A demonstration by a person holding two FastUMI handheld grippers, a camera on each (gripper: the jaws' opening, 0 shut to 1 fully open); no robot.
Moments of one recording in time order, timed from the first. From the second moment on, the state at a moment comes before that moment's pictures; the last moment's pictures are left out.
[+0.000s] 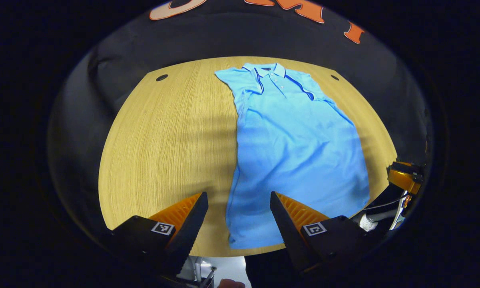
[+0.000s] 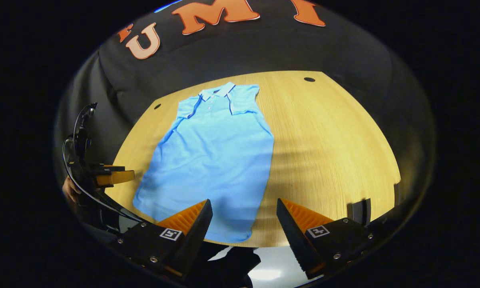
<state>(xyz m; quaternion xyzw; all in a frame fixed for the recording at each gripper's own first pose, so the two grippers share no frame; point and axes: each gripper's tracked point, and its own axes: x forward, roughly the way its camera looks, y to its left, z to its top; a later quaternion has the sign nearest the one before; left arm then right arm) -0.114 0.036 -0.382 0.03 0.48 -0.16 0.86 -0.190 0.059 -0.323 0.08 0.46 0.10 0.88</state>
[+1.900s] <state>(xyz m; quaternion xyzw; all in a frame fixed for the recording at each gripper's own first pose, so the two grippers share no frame) -0.081 0.015 -0.396 -0.02 0.52 -0.18 0.84 -0.134 0.120 -0.327 0.29 0.50 0.11 0.81</state>
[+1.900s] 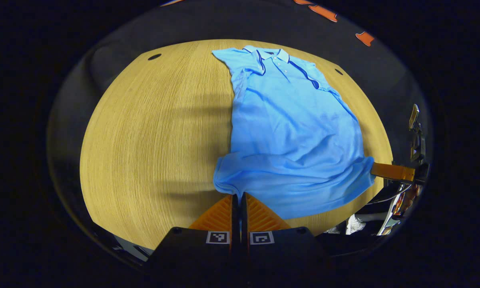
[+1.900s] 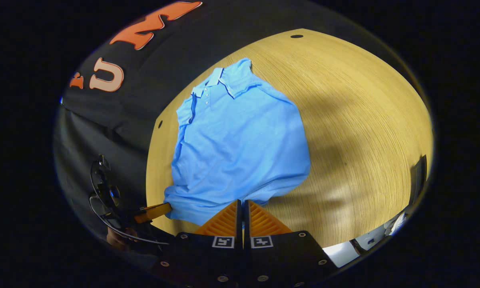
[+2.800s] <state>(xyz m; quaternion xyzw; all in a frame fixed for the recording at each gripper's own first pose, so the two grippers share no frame) 0.087 -0.020 -0.259 -0.06 0.36 -0.25 0.90 0.017 0.121 -0.206 0.42 0.33 0.11 0.84</state>
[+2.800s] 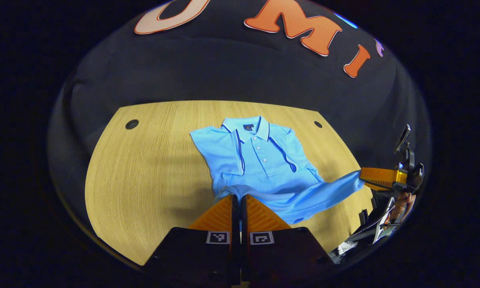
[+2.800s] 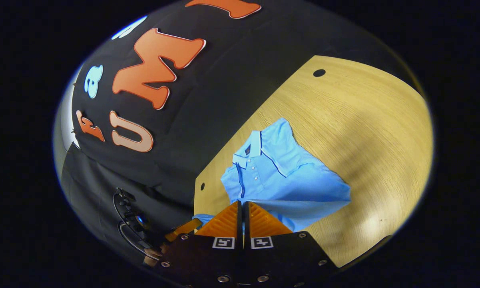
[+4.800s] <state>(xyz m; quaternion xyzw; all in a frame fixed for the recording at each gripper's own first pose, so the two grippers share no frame) 0.312 -0.036 -0.226 -0.08 0.30 -0.05 0.95 0.270 0.069 -0.213 0.28 0.28 0.14 0.91</state>
